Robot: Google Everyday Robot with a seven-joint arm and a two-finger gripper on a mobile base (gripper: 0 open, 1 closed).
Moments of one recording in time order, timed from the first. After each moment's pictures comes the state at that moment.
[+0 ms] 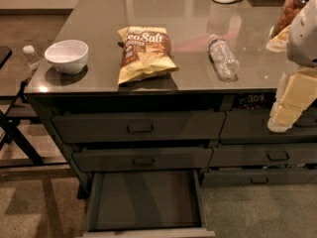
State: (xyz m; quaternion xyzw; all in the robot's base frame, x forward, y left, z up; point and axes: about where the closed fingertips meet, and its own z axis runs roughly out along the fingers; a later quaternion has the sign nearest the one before) arm 0.438 -0.216 0.977 -0.60 0.78 -0.04 0.16
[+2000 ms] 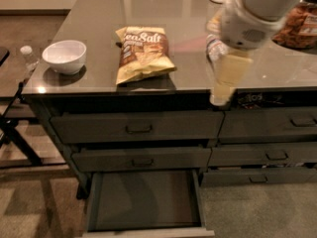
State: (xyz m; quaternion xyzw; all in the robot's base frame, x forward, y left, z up) arm 0.505 -0.127 0.979 -0.67 0.71 -0.05 0.21
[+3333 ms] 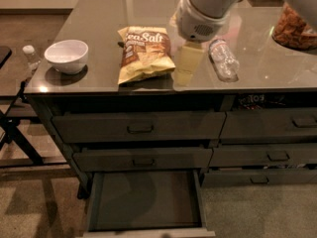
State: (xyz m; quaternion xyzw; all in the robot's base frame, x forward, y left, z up) arm 0.571 -0.057 0.959 -0.70 0.67 -0.02 0.24
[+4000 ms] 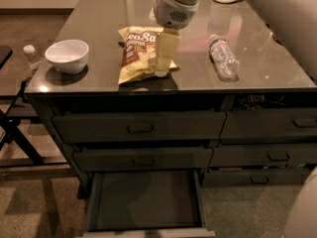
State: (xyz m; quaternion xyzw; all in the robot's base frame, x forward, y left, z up) arm 0.622 -0.009 0.957 -0.73 0.65 0.01 0.23
